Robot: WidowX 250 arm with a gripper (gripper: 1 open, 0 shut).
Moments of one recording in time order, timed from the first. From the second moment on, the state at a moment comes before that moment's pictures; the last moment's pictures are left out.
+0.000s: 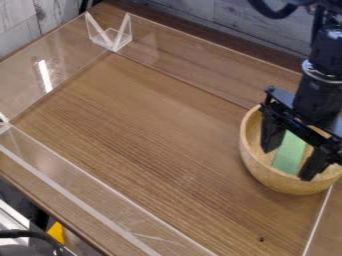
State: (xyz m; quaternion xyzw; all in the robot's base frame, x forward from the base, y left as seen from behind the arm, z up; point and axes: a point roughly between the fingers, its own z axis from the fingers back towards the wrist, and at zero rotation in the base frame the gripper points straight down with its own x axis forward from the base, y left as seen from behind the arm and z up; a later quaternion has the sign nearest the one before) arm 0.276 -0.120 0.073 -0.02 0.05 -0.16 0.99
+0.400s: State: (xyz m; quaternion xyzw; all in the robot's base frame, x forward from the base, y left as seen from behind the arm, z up) arm 0.280 -0.114 0.068 -0.03 0.06 -0.15 0.99
